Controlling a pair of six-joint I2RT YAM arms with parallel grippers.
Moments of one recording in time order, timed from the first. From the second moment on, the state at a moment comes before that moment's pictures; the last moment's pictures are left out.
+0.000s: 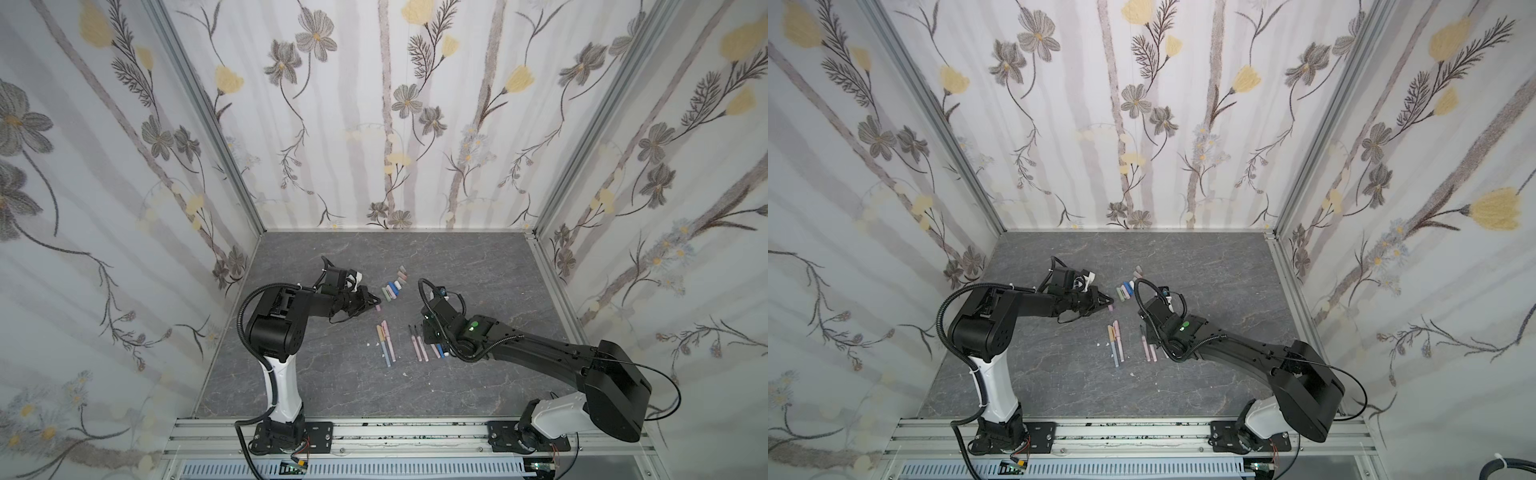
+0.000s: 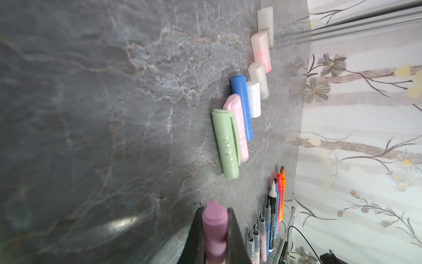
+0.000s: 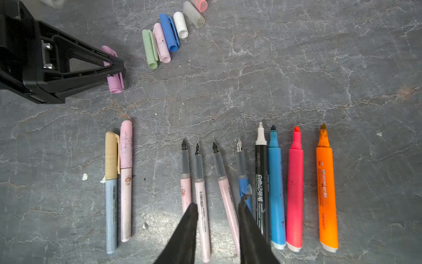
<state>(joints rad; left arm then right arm) -0.25 1.98 0.95 0.21 0.74 -0.74 0.89 1.43 0.89 -0.43 0.33 0.67</state>
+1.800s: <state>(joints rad) -0.18 1.81 0.91 0.19 0.76 -0.76 0.98 1.62 0.97 -0.31 0.19 0.65</state>
